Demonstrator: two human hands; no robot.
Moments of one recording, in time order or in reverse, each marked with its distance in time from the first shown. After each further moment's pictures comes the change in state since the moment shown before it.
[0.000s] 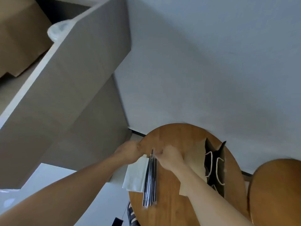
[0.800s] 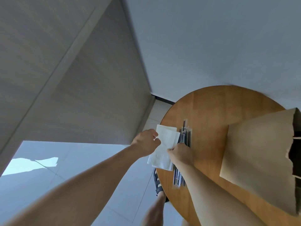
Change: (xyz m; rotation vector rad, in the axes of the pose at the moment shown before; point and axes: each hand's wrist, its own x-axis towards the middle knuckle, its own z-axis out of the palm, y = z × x) left_hand 0.038 -0.106 0.089 -0.169 -0.089 -0.209; right_hand 0.085 0.076 0.206 -0.173 -0.031 0.342
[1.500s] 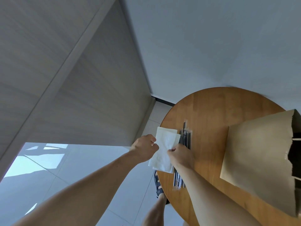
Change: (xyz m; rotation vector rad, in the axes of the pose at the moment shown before) left_hand -0.011 -0.004 0.000 -0.020 -0.016 -0.067; right_hand -0.001 0.002 0.006 0.078 0.093 -0.068
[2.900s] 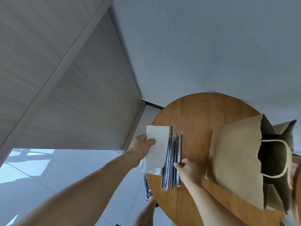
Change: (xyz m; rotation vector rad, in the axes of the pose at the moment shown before) left_hand -0.001 0.028 0.014 -0.744 -0.023 -0.084; right_hand -0.029 0.072 -0.032 0.154 0.025 0.114
